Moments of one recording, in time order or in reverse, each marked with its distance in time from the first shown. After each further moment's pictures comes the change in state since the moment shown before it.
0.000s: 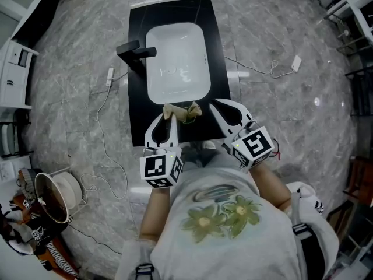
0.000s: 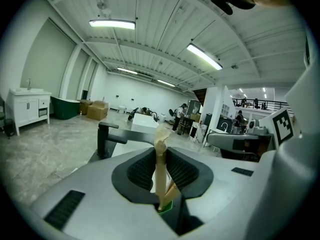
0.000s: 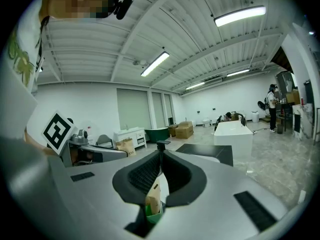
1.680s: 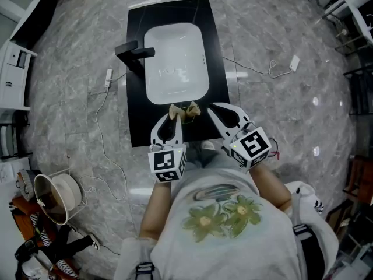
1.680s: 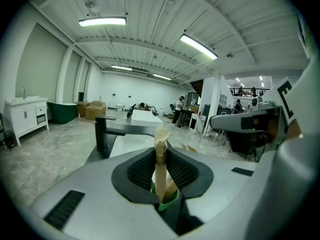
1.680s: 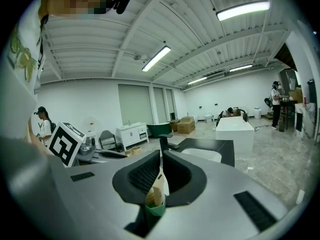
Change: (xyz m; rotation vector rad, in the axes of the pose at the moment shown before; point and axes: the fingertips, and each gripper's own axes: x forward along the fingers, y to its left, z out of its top) left arm 0.017 -0.002 -0.044 0.087 0.065 0.004; right arm -0.003 0.007 -0.019 -0.005 0.061 0.026
